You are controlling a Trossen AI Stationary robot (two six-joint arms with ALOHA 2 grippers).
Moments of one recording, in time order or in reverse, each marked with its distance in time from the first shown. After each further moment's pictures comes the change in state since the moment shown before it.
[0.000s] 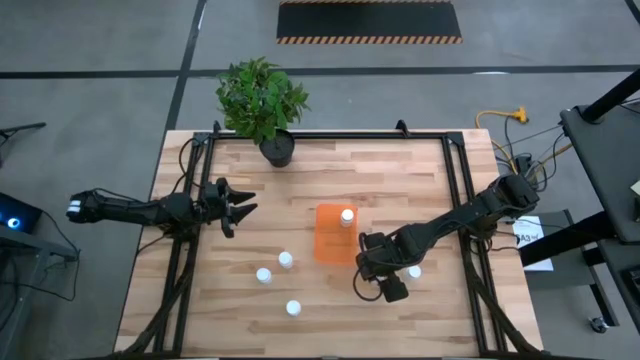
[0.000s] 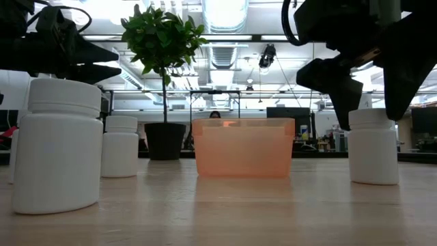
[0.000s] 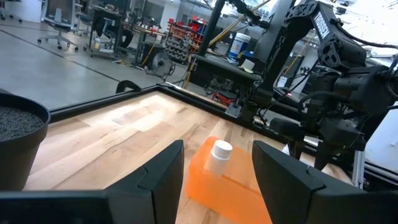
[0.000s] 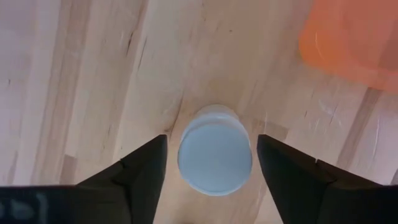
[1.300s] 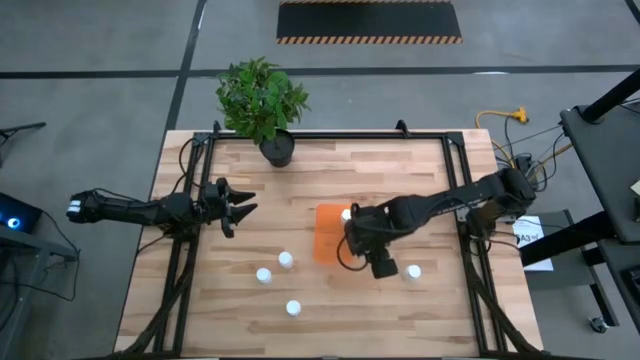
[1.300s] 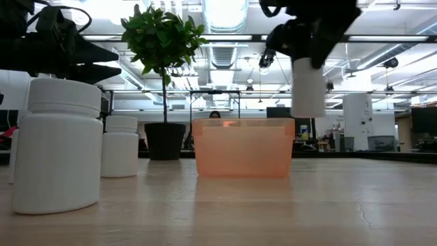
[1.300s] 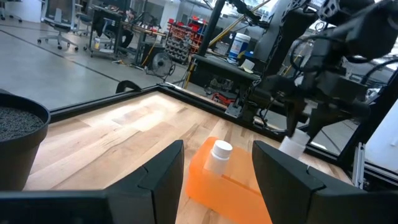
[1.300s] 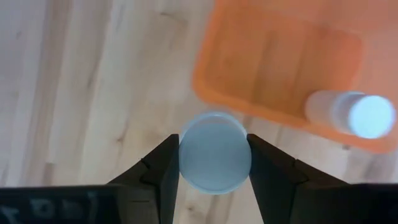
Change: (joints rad) left arm 0.000 0.000 0.000 0.000 0.000 0.000; right arm -0.163 0.000 0.295 -0.279 0.049 -0.141
